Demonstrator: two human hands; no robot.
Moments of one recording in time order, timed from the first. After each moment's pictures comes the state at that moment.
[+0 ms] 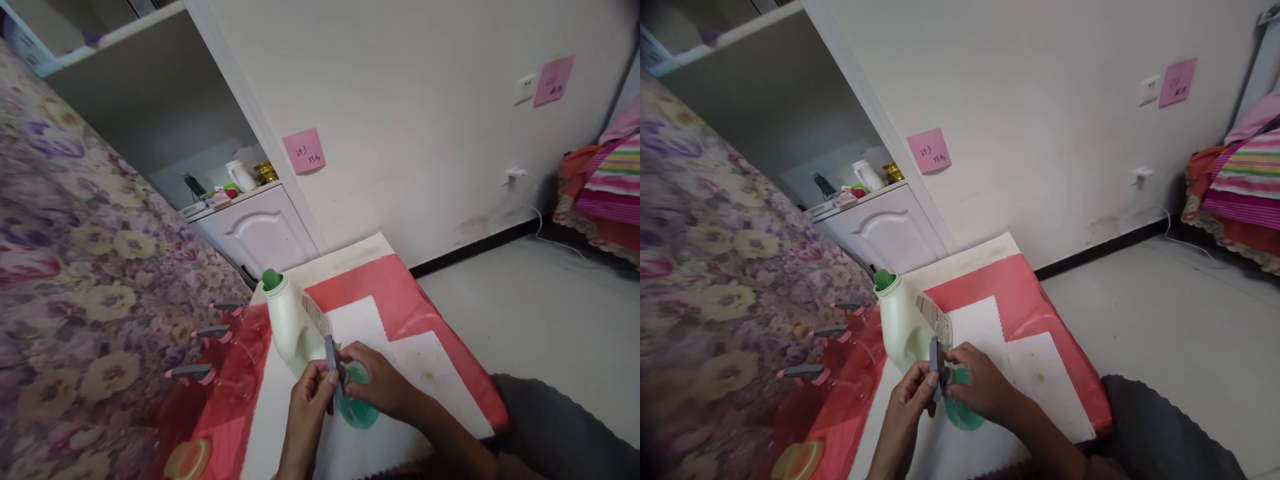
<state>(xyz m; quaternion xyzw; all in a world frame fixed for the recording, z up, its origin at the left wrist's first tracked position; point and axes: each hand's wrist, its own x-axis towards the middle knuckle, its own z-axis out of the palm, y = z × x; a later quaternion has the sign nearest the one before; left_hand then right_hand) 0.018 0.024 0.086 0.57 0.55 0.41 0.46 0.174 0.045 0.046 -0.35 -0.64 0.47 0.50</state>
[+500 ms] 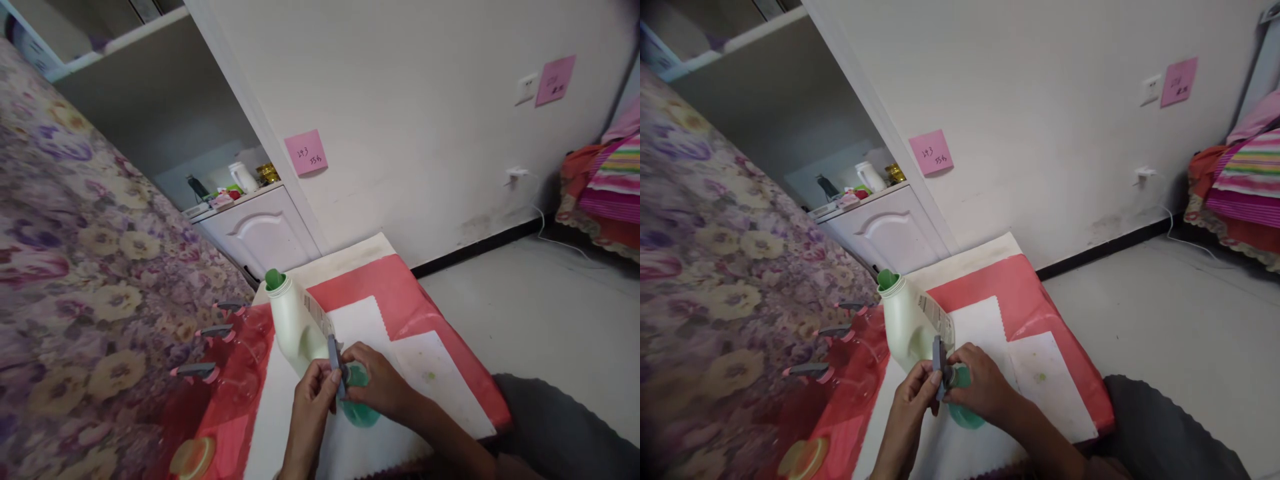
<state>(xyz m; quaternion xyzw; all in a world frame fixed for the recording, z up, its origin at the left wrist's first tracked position) 0.017 0.023 0.083 0.57 0.55 0.41 0.46 0.166 0.044 0.037 -0.39 -0.63 0.44 0.50</state>
